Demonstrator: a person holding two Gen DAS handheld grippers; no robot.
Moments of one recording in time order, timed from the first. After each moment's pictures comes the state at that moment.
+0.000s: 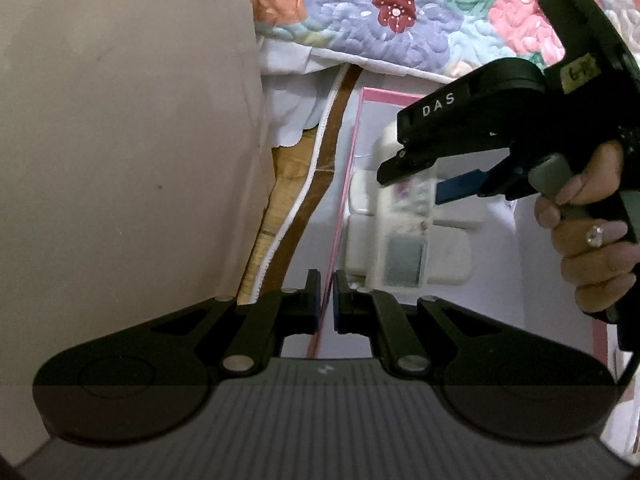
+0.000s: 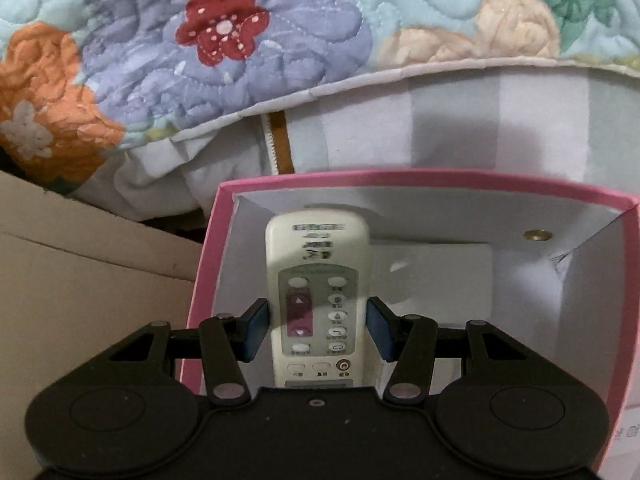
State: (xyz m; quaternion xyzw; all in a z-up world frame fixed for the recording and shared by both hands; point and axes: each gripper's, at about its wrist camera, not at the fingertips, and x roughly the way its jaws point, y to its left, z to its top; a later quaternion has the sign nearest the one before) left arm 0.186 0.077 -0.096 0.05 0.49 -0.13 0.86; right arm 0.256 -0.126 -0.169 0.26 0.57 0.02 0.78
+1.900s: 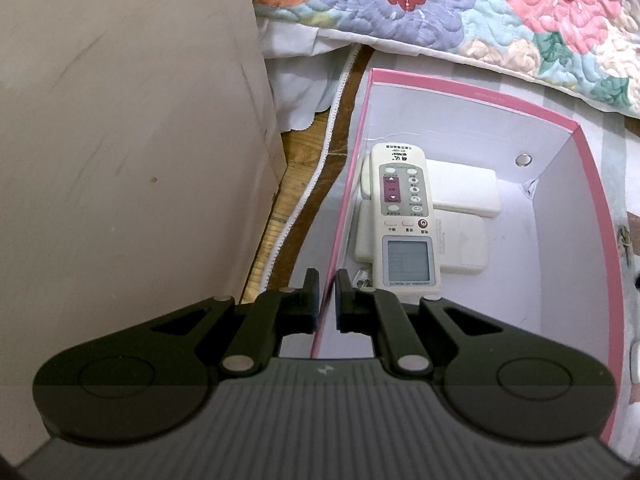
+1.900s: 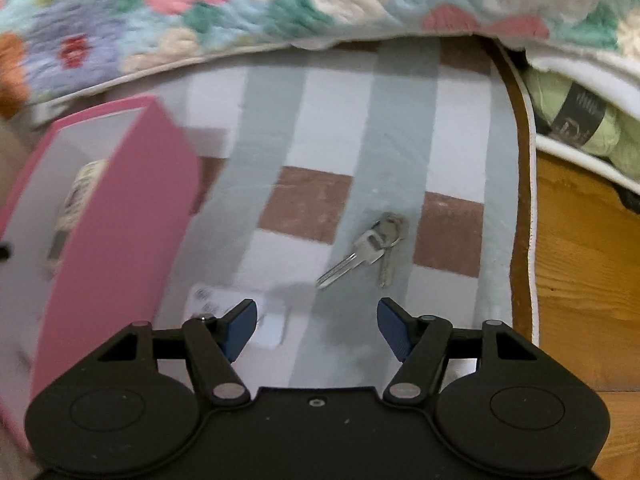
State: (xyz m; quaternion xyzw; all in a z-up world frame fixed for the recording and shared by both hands) left arm 0.193 0.063 -0.103 0.08 0.51 -0.10 0.85; right arm 0.071 -0.298 -0.142 0.12 0.54 -0.09 0.83
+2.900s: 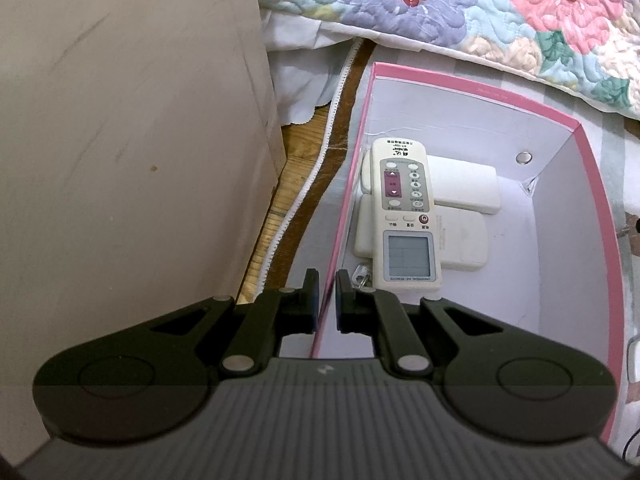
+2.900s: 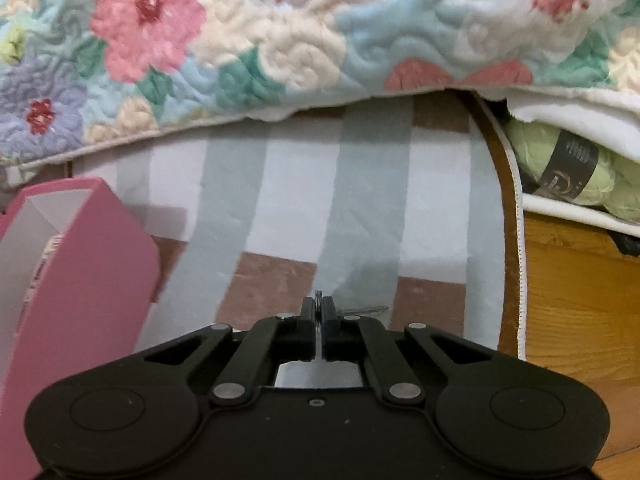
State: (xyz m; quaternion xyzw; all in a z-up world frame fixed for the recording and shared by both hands) left arm 0.192 0.067 -0.106 0.07 0.52 -0.11 0.85; right arm 0.080 -0.321 -0.143 0.11 0.45 -0.11 0.88
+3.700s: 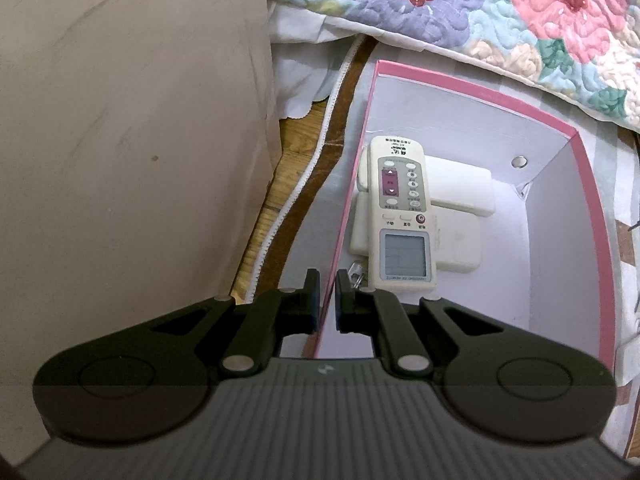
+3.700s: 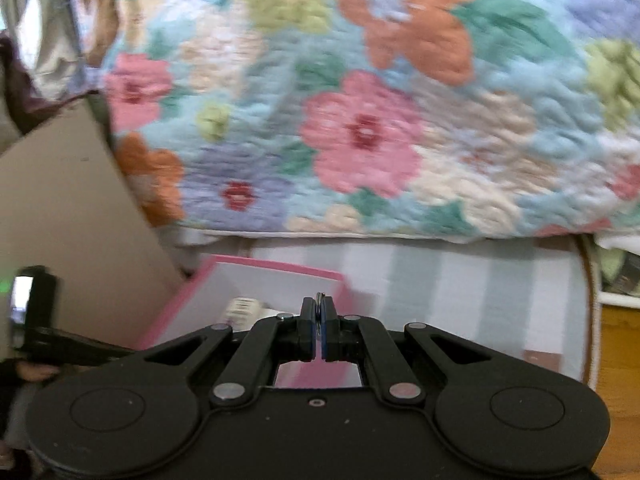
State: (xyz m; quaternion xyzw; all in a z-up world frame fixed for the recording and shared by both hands) left arm 0.195 0.076 -0.108 0.04 0.53 -0.12 0.84; right arm 0.063 -0.210 -0.025 0.12 0.34 0.03 0.93
